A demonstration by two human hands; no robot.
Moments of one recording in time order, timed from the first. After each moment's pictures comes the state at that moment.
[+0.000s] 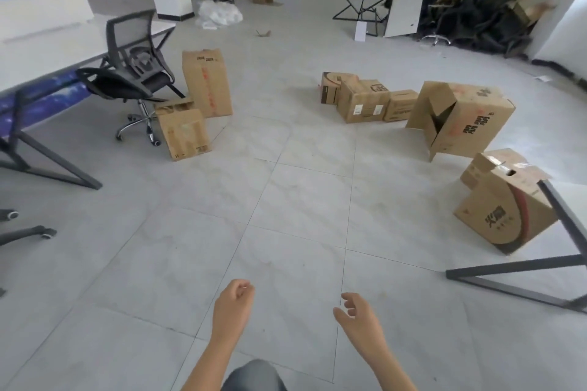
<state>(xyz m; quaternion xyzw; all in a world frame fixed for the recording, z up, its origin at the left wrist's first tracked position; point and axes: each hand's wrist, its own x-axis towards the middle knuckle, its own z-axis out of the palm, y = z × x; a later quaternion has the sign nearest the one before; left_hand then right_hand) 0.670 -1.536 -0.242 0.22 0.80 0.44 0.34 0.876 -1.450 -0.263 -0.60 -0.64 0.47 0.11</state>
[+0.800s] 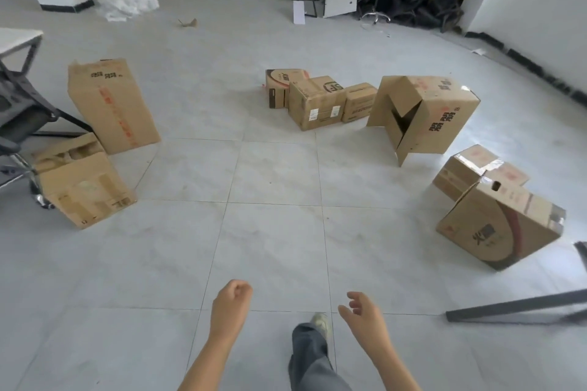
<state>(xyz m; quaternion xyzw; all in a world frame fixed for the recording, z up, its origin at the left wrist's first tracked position) 0.524 -1.081 -0.258 0.28 0.78 0.38 0.40 0.751 -1.043 -0.271 -0.69 -0.53 0.46 0.16</state>
